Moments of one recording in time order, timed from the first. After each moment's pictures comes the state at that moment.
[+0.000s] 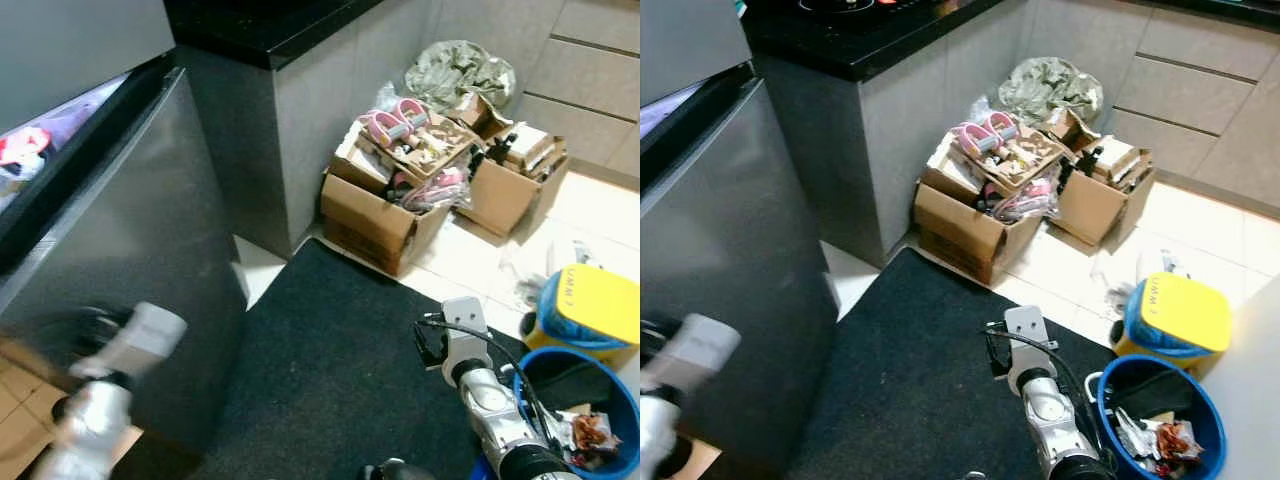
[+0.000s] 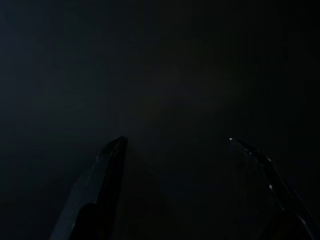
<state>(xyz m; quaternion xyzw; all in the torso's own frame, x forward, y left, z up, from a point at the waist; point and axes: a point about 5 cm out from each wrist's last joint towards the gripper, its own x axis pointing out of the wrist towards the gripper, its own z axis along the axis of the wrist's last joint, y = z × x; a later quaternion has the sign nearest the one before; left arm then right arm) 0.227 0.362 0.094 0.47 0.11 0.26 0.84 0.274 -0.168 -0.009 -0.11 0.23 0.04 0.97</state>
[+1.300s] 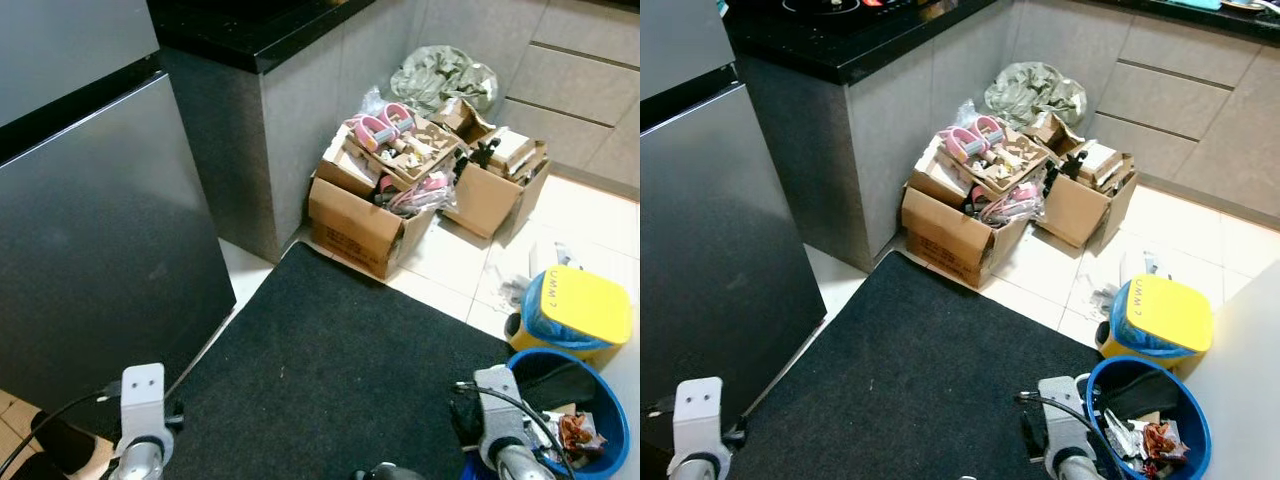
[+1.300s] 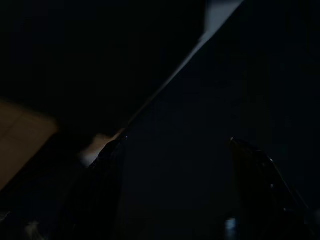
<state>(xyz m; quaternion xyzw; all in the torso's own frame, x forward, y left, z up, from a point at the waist) 0.195 0.263 -0.031 0.04 0.28 0.15 0.95 0.194 -0.213 -0.062 -0.08 0.34 -0.02 0.94</state>
